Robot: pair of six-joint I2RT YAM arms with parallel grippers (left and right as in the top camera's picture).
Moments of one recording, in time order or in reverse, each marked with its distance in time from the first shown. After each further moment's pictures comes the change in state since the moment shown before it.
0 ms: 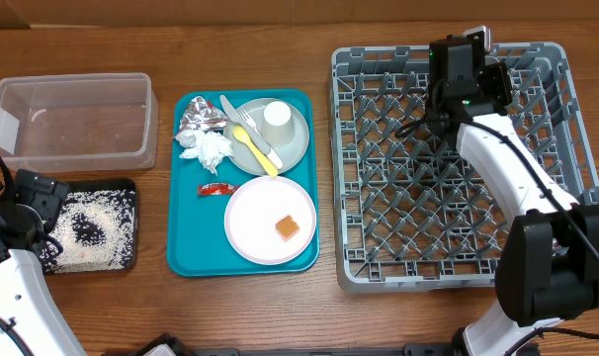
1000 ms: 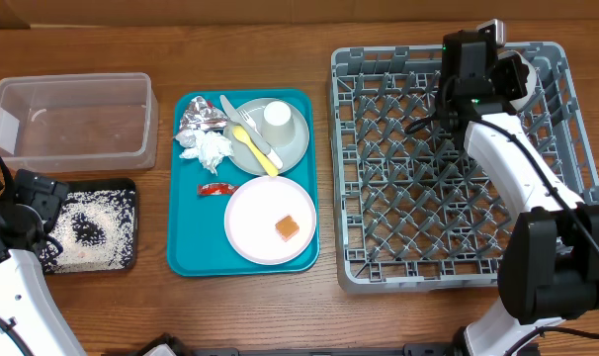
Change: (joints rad) left arm 0.000 0.000 0.000 0.000 0.000 0.000; right arm -0.042 0.003 -0.002 0.097 0.088 -0.169
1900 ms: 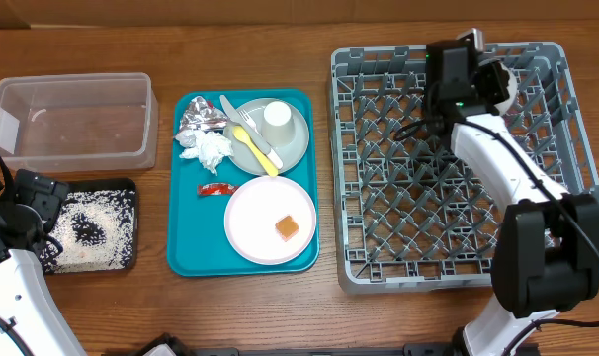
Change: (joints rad) left arm 0.000 0.000 0.000 0.000 0.000 0.000; right arm 0.053 0.040 -0.017 -0.004 -0.013 -0.003
